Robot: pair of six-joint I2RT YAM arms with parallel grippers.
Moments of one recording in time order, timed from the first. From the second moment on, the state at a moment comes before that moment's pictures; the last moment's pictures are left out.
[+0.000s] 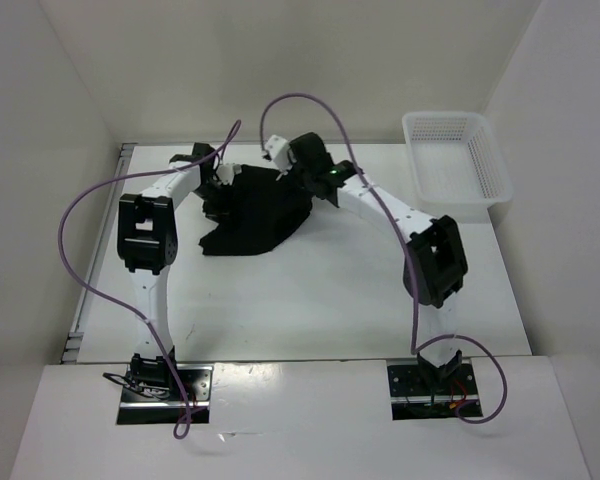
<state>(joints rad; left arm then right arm) -0.08 2.27 1.83 -0.89 0.34 0.07 0.59 1.94 1.72 -0.48 0.09 -0.45</state>
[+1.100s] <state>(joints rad) 0.14 2.20 1.74 -0.87 0.46 0.05 0.96 2.32 2.13 -0.49 0.16 -0.50</state>
